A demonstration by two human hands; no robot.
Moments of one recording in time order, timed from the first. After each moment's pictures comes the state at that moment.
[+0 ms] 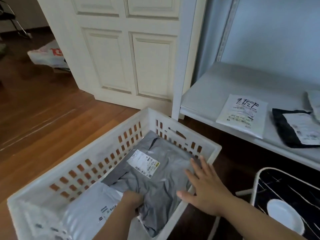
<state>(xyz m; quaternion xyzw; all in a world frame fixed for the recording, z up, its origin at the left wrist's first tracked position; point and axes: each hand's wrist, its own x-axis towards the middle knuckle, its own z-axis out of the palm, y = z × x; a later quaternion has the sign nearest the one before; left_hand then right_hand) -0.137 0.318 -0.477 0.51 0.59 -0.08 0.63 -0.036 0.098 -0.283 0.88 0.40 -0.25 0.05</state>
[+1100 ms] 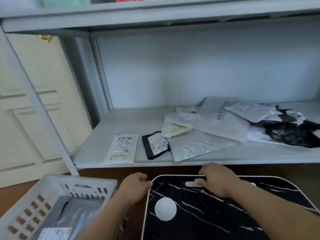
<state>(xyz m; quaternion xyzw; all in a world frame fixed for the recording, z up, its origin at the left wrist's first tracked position) -0.033 0.036 -0.164 0.91 0.08 -0.14 0.38 -0.016 -0.226 -0.153 0.98 0.12 -0.13 -0.02</state>
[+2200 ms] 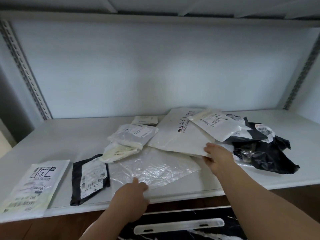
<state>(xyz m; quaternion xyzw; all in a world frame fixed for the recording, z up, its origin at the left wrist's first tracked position) 0.106 -0.138 -0.188 0.98 -0.12 -0.14 0.10 0.156 -0.388 -0.158 0.48 -0.34 0.11 -0.80</state>
